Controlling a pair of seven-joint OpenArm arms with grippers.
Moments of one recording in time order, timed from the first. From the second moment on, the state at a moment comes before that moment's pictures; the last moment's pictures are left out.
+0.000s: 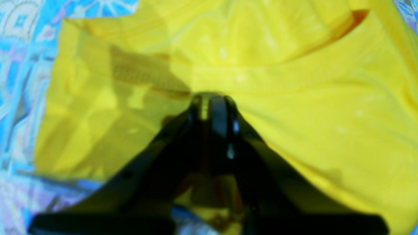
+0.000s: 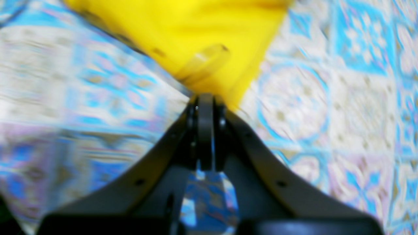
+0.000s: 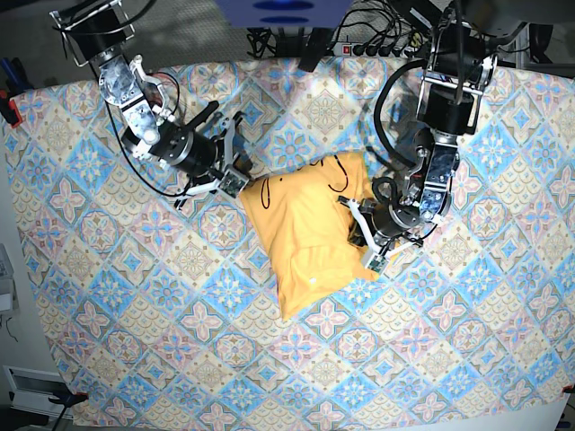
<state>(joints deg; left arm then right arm) -13.7 -11.2 10.4 57.0 -7.8 -24.2 24.3 -6.6 21.9 -23.2 93.9 2.4 28.3 -25.3</state>
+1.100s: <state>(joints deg) 29.3 4.0 -35.7 104.9 -8.0 -23.9 33.9 15.3 -7.0 -48.7 59.5 2.0 27.8 -24.0</state>
